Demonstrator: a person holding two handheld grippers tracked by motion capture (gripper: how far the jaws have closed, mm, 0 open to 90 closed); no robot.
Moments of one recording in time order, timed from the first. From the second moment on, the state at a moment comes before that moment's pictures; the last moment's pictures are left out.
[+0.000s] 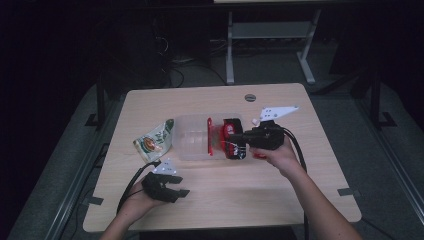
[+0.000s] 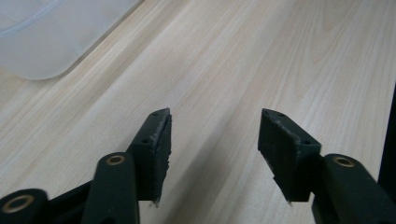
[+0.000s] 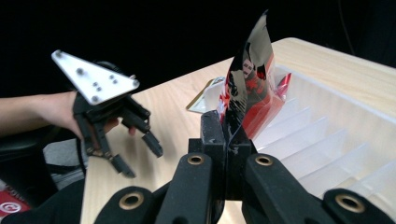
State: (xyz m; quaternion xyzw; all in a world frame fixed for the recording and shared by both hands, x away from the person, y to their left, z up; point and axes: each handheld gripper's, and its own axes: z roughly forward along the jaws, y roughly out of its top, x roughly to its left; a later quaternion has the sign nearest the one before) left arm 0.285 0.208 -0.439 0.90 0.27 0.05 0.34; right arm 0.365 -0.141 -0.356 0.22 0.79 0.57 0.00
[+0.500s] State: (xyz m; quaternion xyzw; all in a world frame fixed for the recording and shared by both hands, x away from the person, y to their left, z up) left arm 0.288 0.210 -0.442 0.90 0.27 0.05 0.35; right arm 0.387 -0.131 -0.352 0.24 0.78 0.57 0.03
